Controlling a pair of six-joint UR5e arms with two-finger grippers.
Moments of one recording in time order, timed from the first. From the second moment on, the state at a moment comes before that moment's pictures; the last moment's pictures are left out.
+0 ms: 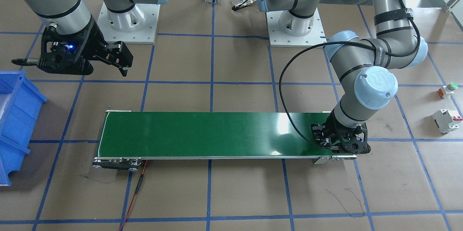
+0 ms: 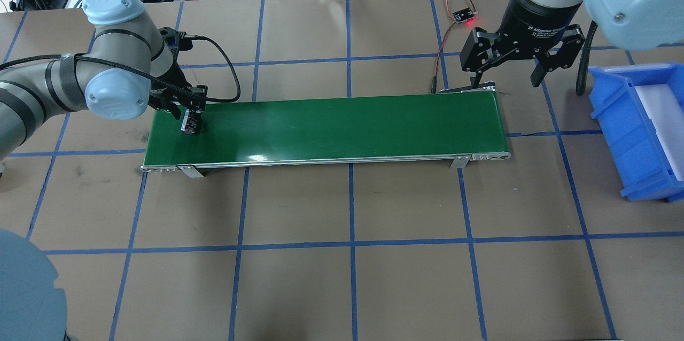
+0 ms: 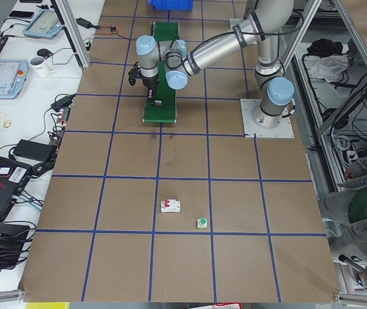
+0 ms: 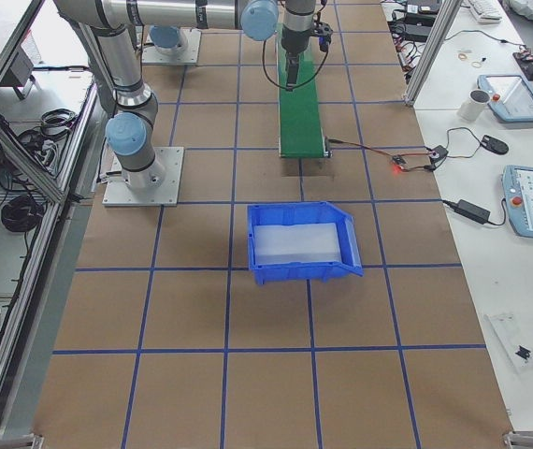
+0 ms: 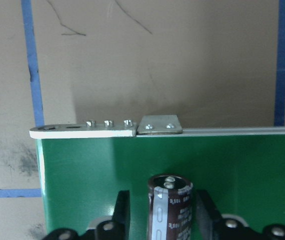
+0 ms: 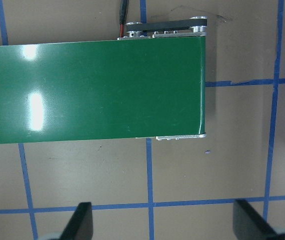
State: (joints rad) left arm -1.42 -1.91 -1.77 -1.03 1.64 0.18; right arm 1.56 -1.53 1.57 -1.55 -1.58 0.03
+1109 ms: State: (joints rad) left arm -1.41 -1.84 -1.54 -1.17 1.67 0.16; right arm 1.56 -1.53 1.57 -1.56 -1.59 0.02
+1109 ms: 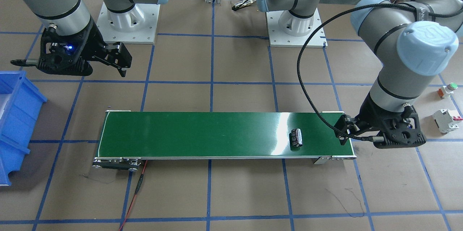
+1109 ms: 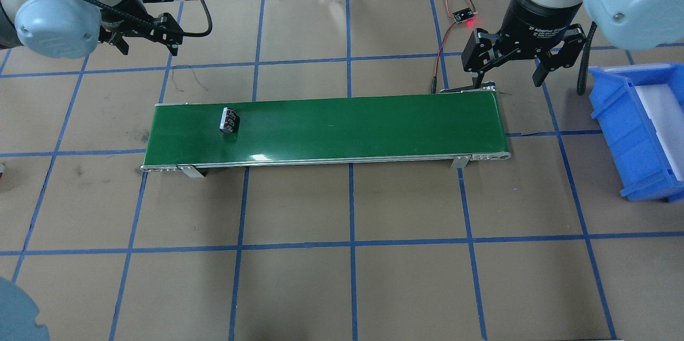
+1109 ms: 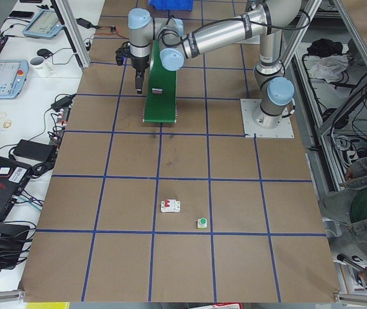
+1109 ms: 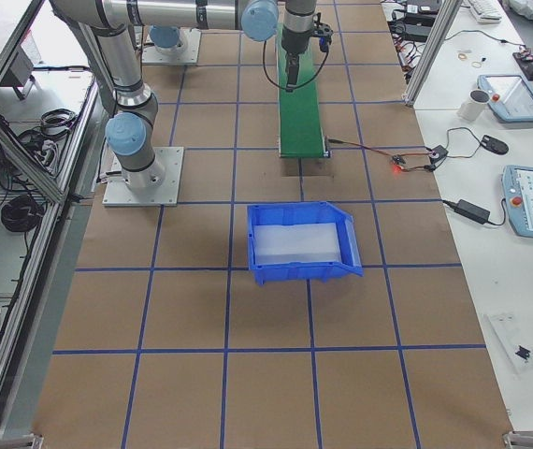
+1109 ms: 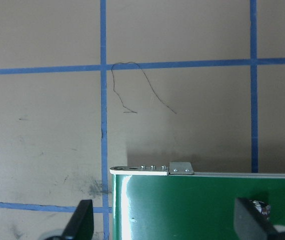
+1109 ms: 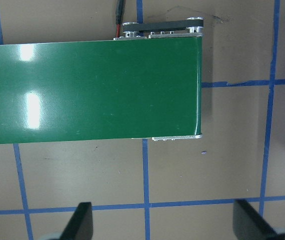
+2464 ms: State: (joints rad) left arm -1.49 -1.71 -1.51 -1.43 1.49 0.03; right arm 1.52 -1.45 1.75 -1.85 -1.38 -0.07
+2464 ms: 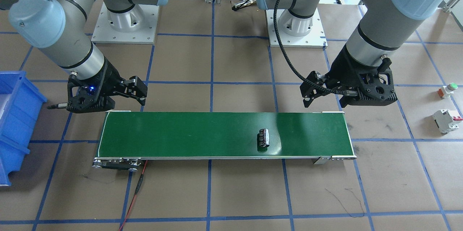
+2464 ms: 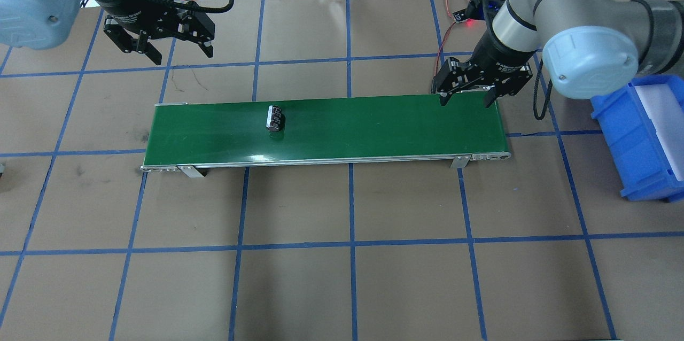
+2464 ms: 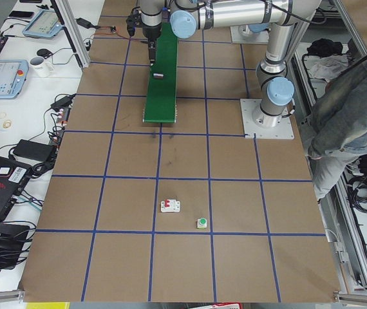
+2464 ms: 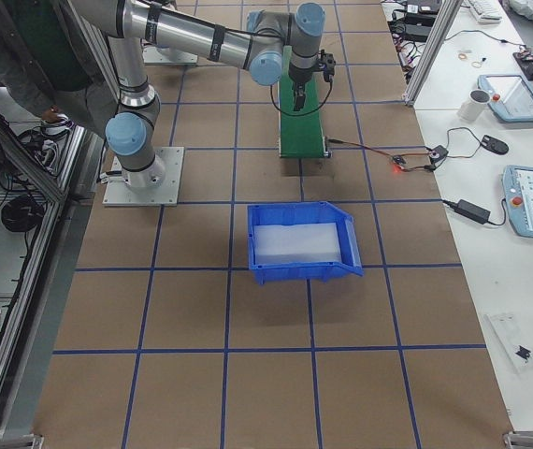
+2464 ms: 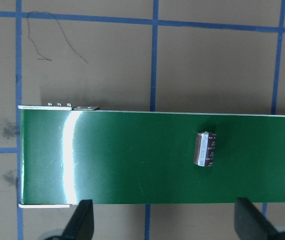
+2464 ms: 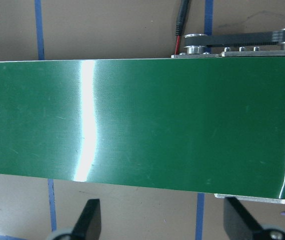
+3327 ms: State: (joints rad) left arm -1.49 -1.68 -1.52 -1.47 1.47 -0.01; right arm 1.50 -1.40 1.79 -1.91 -1.31 -0.07
